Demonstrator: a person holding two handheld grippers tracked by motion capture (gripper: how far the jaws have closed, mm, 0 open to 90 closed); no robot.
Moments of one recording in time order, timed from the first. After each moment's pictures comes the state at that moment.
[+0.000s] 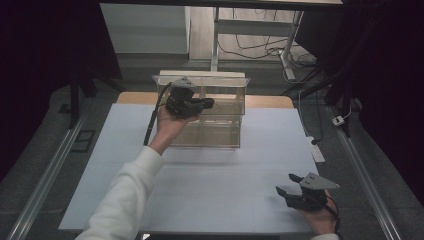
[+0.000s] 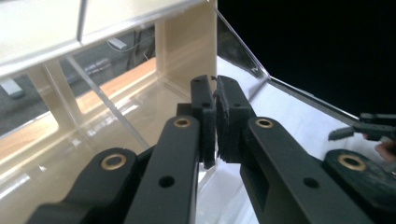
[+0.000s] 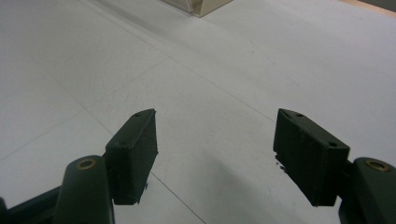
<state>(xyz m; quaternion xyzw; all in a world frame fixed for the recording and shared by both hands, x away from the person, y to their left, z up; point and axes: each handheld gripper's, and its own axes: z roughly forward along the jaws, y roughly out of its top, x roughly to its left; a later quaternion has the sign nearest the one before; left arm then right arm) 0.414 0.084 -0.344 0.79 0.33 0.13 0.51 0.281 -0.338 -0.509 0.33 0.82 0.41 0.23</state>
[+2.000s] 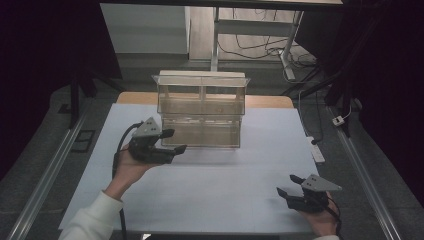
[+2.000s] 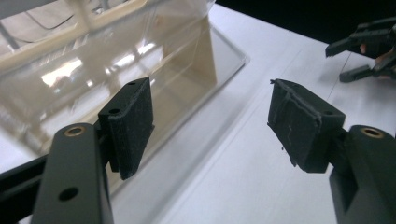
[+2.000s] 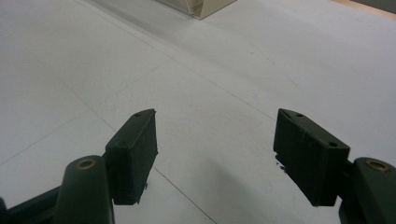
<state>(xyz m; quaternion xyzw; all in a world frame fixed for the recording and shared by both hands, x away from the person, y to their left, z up) 0.299 0.163 -0.399 0.81 0.32 0.16 0.47 0.275 -0.339 -0.507 0.33 0.82 0.42 0.23</state>
